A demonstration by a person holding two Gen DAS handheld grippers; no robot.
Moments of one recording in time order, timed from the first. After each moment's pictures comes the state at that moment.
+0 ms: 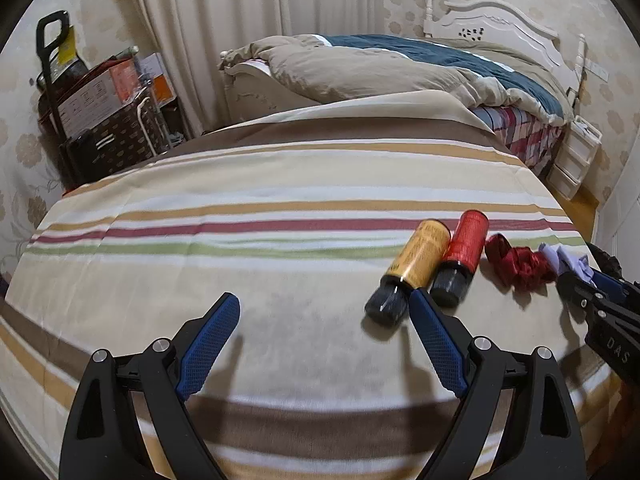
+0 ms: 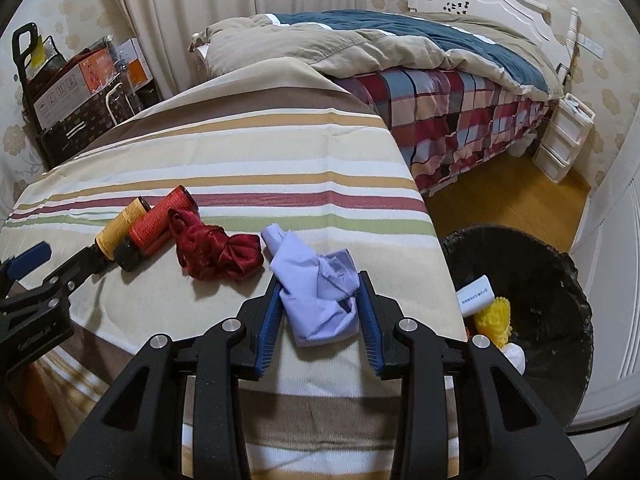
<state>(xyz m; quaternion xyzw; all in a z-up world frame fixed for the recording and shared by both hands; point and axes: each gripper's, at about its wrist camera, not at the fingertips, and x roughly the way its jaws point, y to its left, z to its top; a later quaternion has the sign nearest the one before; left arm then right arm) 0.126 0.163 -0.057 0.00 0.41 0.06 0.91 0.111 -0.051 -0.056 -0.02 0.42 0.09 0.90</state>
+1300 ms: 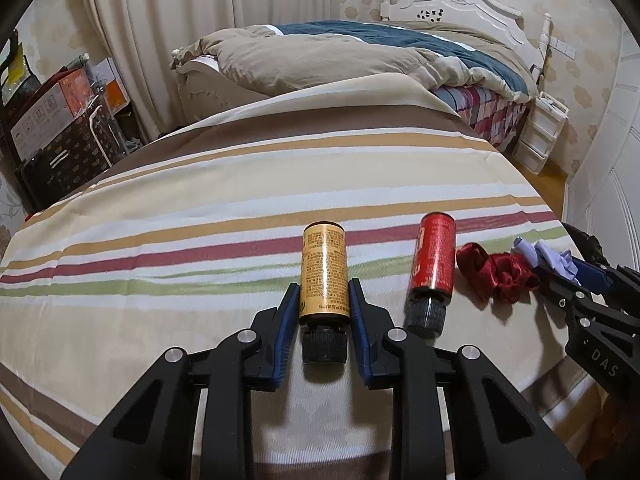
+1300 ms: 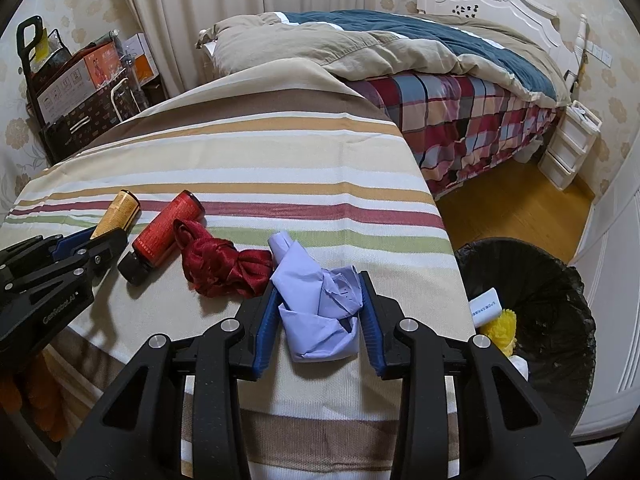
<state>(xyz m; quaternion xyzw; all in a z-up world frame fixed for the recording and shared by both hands) 0.154 0.152 -0.063 0.02 0.43 -0.02 0.90 0.122 -0.043 -0.056 -0.03 0.42 0.10 0.90</state>
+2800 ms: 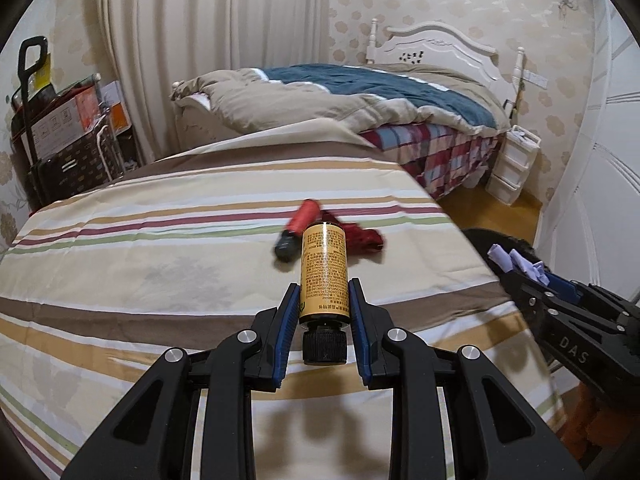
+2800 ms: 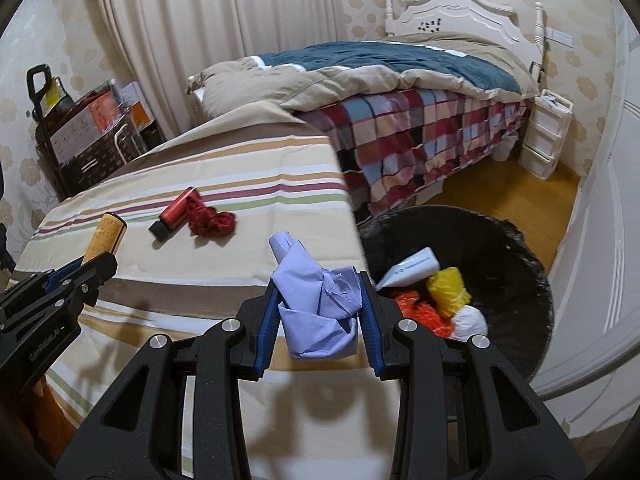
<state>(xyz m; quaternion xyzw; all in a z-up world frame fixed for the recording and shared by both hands) 0.048 0.079 -0.019 -0.01 0.35 -0.04 0.93 0.020 -0.128 -0.026 0.03 0.37 0.08 0.93</state>
